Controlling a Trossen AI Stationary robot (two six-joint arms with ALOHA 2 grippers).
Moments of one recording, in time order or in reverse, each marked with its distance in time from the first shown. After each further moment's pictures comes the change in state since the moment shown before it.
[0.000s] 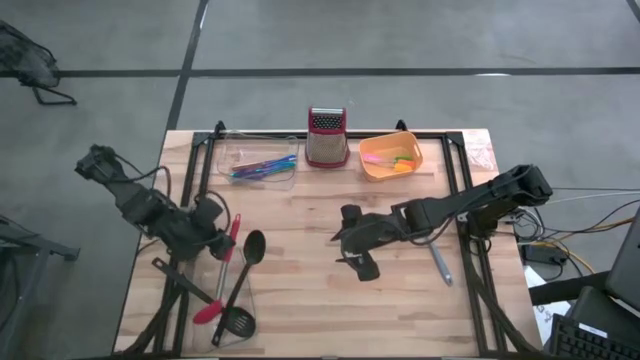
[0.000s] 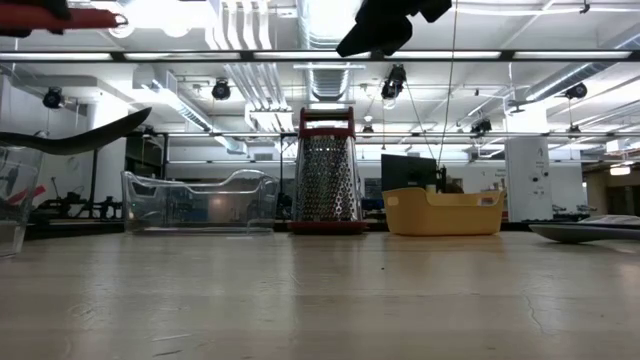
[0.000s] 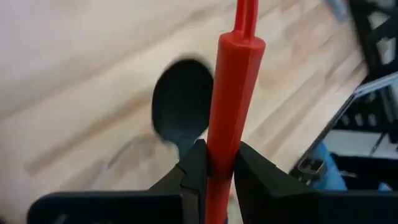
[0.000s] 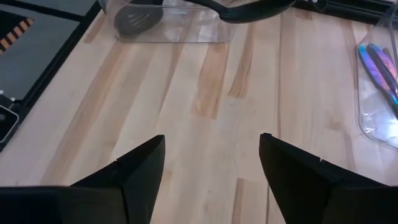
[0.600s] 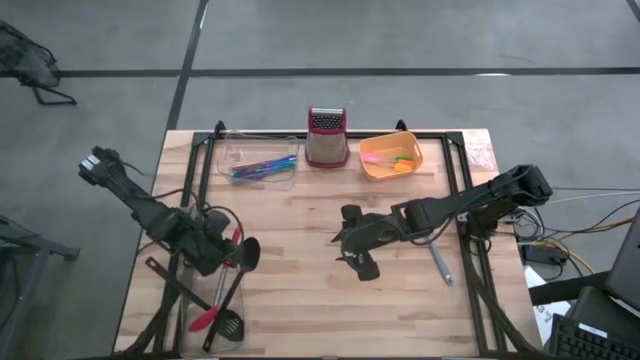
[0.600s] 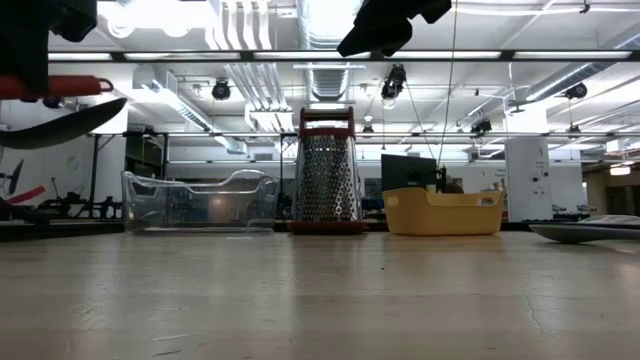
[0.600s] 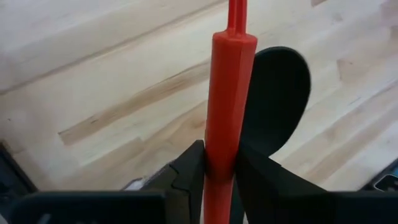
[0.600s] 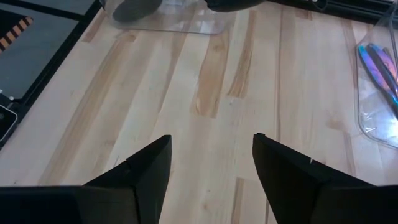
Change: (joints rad) left arm -0.002 0.109 -0.140 0.021 0.086 -0.138; right arm 0.000 0.000 -0.004 0.001 0.000 -0.002
